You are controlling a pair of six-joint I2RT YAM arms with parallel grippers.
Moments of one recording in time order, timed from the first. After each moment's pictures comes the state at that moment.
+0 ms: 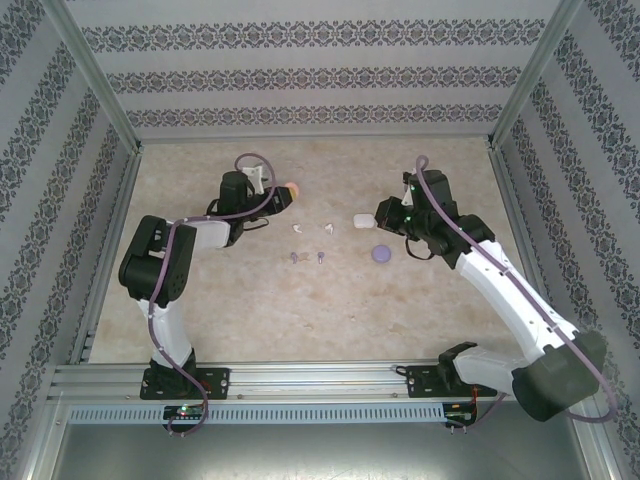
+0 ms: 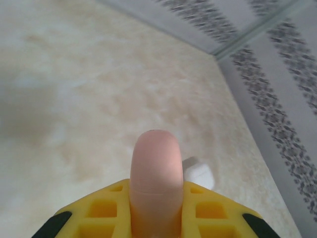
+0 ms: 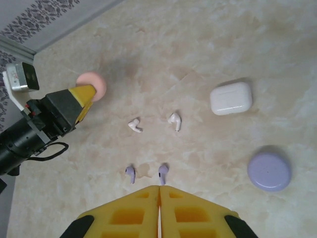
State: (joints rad) left arm -0.22 1.91 1.01 0.47 0.54 -0.65; right arm 0.40 1.19 1.08 -0.59 -0.14 0.69
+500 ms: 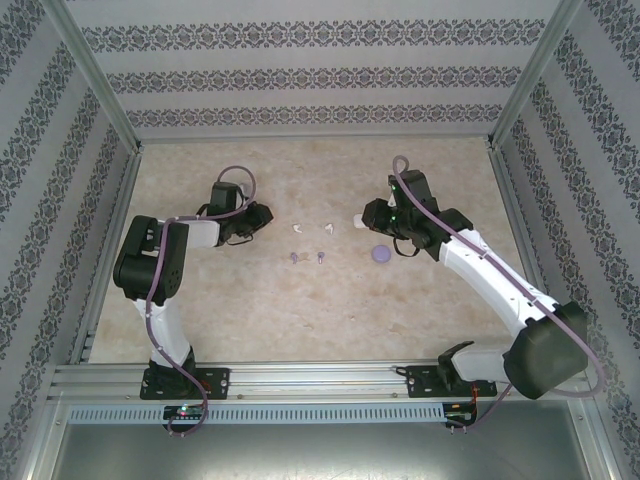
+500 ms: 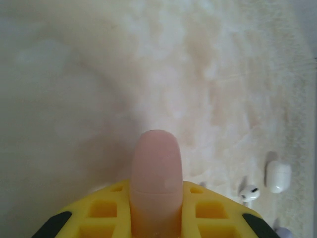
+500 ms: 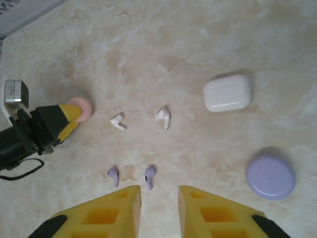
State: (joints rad) left arm -0.14 1.91 0.97 0.17 0.44 -0.74; right arm 0.44 1.31 1.08 -0.55 -0.09 0.68
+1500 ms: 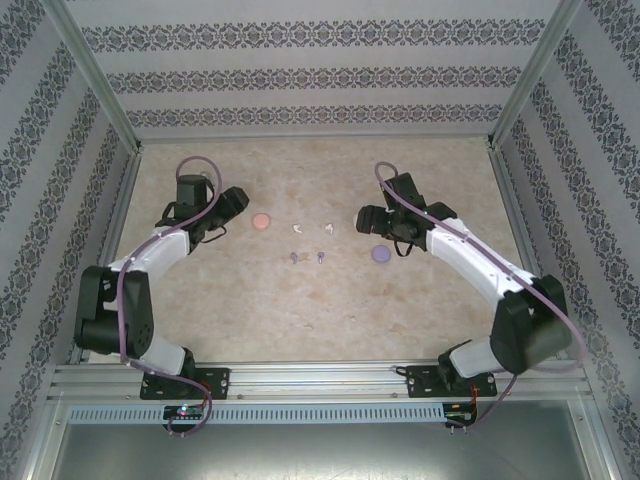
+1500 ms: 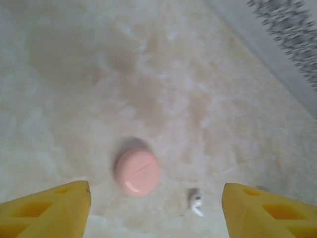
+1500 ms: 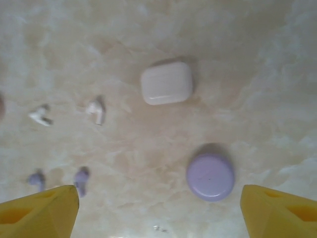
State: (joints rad) left arm -0.06 1.49 0.91 -0.06 0.25 -0.70; right arm 0.41 1.46 1.09 -0.62 0.04 0.56
